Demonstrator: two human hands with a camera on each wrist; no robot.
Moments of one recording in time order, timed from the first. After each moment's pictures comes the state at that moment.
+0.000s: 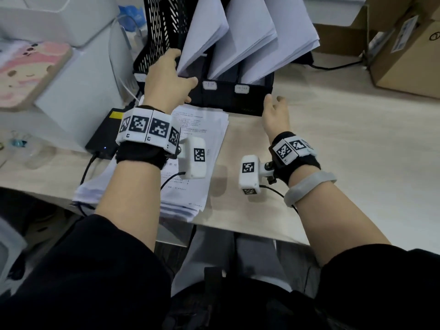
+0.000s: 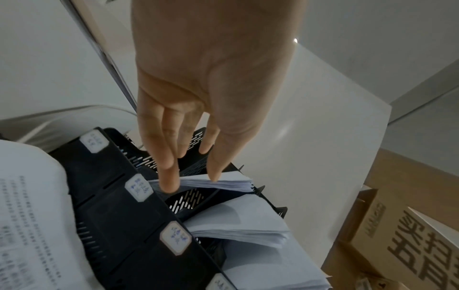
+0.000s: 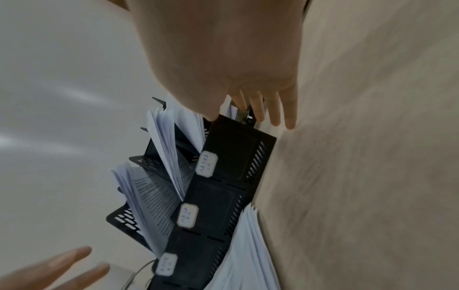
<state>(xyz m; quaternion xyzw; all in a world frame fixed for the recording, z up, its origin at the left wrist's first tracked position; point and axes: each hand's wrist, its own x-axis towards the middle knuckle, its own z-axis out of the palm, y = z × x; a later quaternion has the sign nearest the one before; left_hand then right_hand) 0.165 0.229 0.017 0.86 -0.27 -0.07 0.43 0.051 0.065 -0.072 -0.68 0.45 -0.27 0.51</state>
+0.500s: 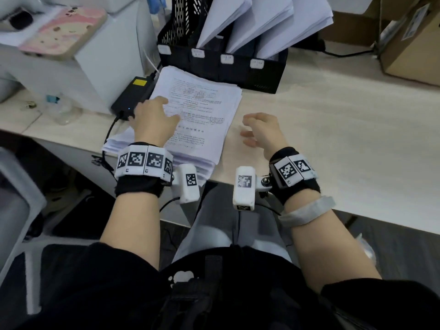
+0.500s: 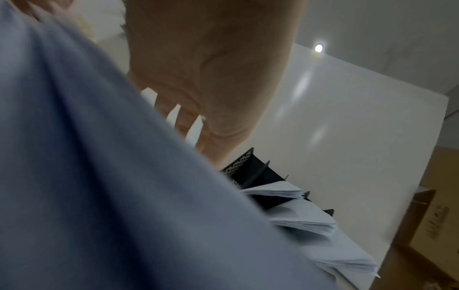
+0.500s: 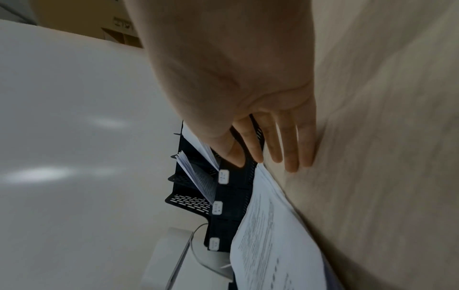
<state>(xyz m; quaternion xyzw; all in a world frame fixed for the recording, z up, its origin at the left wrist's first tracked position) 0.120 0.343 -0.054 0.94 -0.18 -0.05 0.29 -0.011 0.171 -0.075 -0.65 0.38 -0.14 0.64</state>
